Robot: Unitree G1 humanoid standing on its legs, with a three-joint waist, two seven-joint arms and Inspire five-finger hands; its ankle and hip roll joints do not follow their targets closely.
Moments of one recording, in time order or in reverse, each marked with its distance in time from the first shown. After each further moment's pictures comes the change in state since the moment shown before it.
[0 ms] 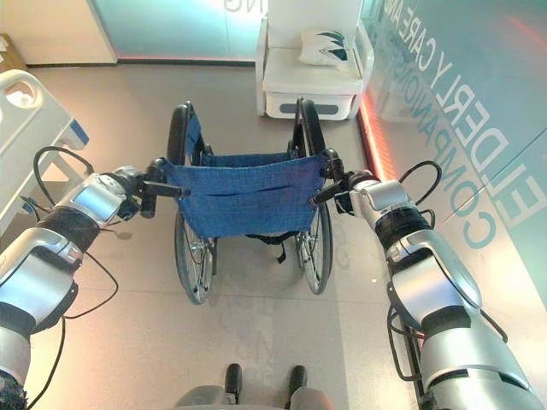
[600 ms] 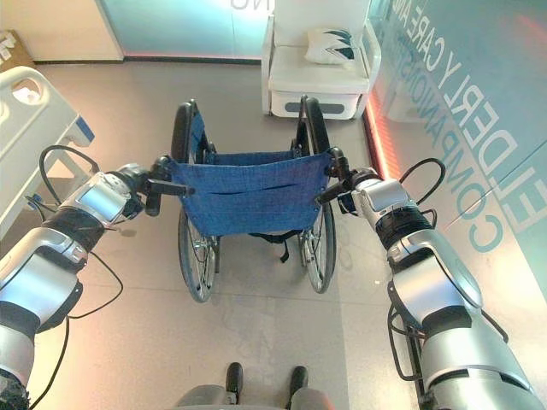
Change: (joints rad) left arm 0.000 -0.022 0.019 -0.009 0.039 -0.017 0.007; right arm -0.003 -0.009 -0.001 -0.001 -0.064 0.010 0.011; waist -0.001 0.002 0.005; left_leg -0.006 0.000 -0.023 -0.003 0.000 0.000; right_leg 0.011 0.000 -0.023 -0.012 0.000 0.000
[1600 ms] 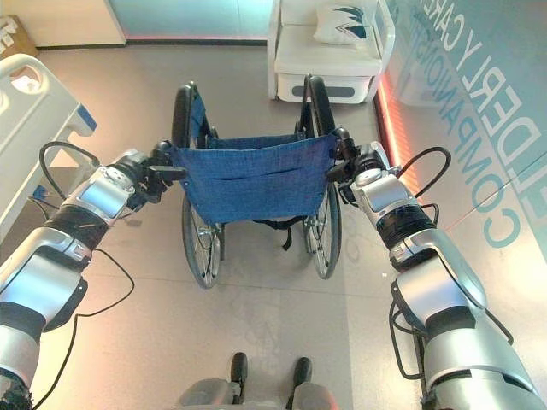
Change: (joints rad) left arm 0.035 -0.044 0.115 -0.038 0.033 -0.041 0.124; right arm 0.004 -0.012 0.002 -0.078 -0.159 -0.100 -0.054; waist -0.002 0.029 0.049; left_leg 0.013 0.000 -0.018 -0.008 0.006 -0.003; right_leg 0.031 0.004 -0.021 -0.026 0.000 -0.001
